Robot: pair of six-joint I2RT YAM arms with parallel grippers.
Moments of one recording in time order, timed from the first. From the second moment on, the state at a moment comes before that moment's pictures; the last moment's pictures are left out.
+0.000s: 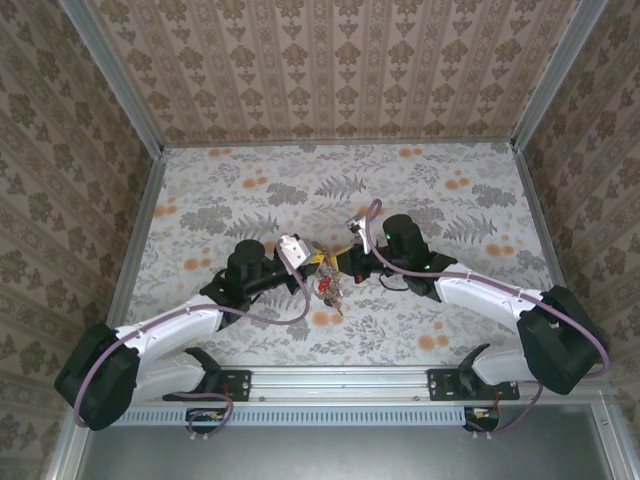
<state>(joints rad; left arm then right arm) -0.74 1.11 0.45 0.41 0.37 0.22 0.61 1.35 0.70 0.18 -0.54 0.34</state>
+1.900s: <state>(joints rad) -0.75 1.10 0.42 0.47 0.46 0.24 0.57 1.31 0.91 -0.28 -0.62 -0.69</state>
